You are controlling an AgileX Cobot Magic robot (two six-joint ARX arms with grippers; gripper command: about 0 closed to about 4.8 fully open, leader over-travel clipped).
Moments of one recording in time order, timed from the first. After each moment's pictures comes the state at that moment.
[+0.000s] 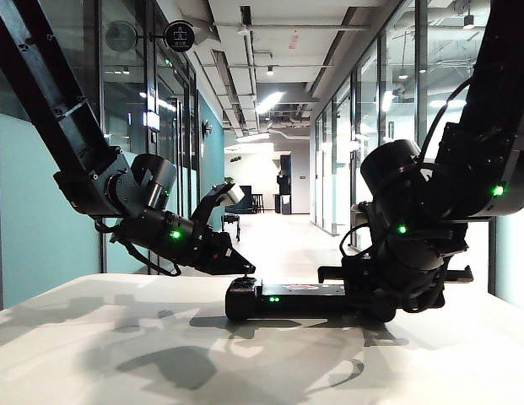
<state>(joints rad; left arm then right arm) -0.29 2.39 1.52 0.33 0.73 0.37 0.43 2.10 0.91 0.56 0.31 0.28</state>
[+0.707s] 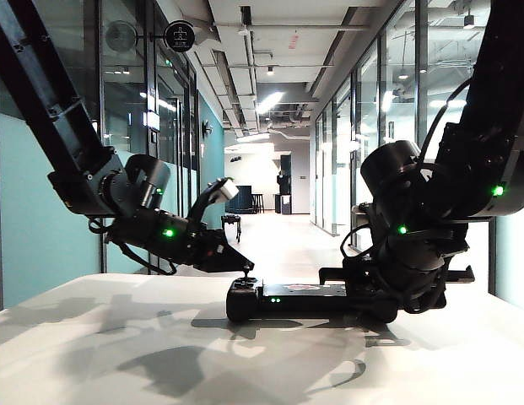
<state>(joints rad) -0.26 2.39 1.52 0.32 0.82 0.38 0.43 2.10 0.91 0.56 0.31 0.28</state>
